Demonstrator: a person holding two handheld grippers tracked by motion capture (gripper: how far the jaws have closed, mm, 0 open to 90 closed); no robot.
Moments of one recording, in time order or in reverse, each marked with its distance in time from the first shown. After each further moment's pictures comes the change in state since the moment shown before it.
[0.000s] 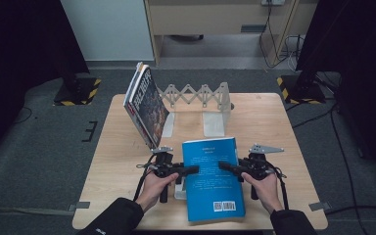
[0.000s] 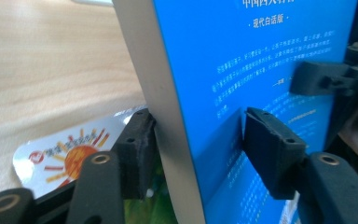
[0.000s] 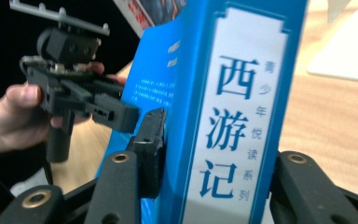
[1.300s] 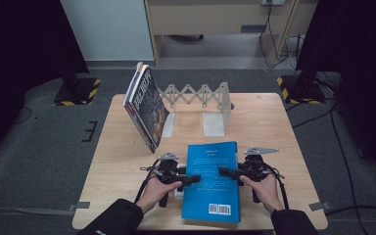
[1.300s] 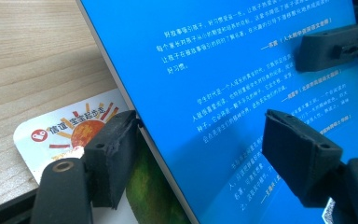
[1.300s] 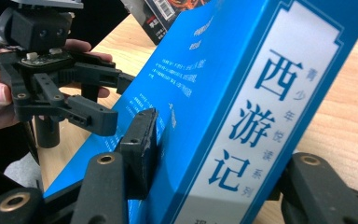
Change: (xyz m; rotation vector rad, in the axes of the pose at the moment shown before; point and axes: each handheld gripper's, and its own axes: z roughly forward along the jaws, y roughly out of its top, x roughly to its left) left arm 0.004 -0.020 0.013 0.068 0.069 0.125; right arm -0.006 -0.010 0.007 0.148 -0.048 0.024
